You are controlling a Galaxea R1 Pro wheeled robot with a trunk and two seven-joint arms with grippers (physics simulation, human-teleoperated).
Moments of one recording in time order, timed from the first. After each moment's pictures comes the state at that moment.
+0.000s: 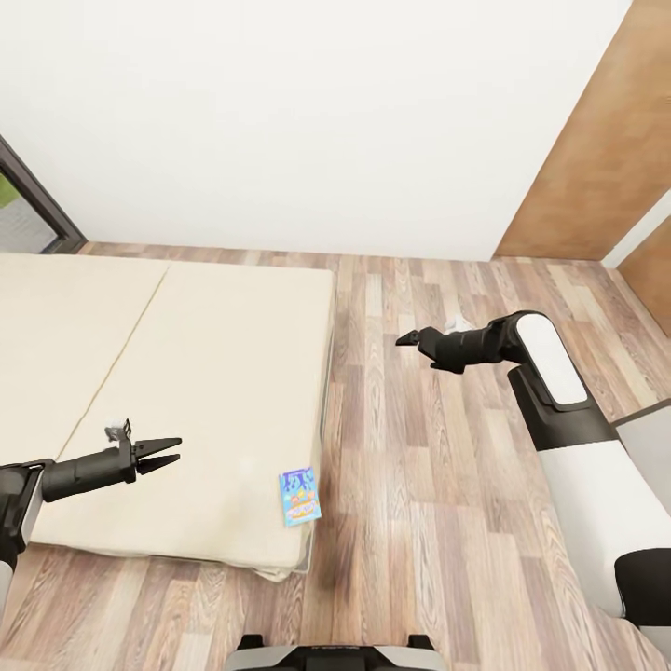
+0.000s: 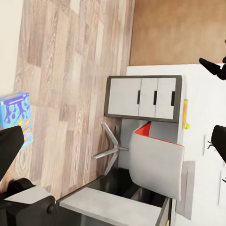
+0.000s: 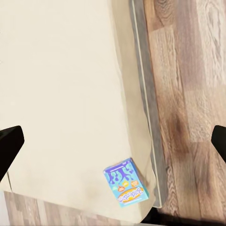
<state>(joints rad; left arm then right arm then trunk) -0.71 0.38 0.44 -0.82 -0.13 0.95 -1.56 -1.06 -0.16 0.17 -1.27 -1.53 1.04 -0.83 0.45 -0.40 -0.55</state>
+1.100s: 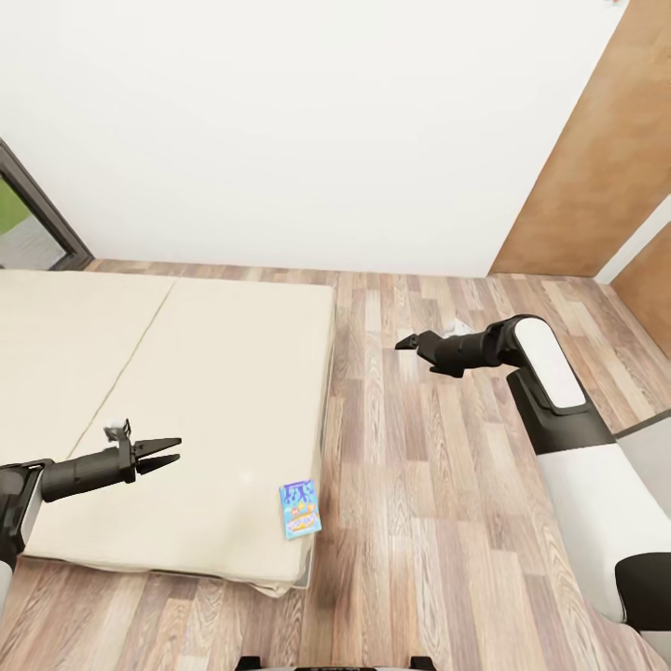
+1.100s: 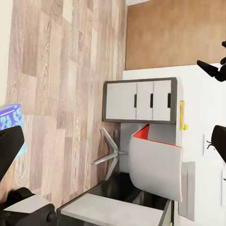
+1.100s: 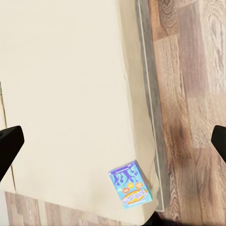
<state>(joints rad) -0.71 0.38 0.44 -0.82 -0.13 0.95 -1.56 -1.05 -0.16 0.17 -1.27 -1.53 1.04 -0.83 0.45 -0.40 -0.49</state>
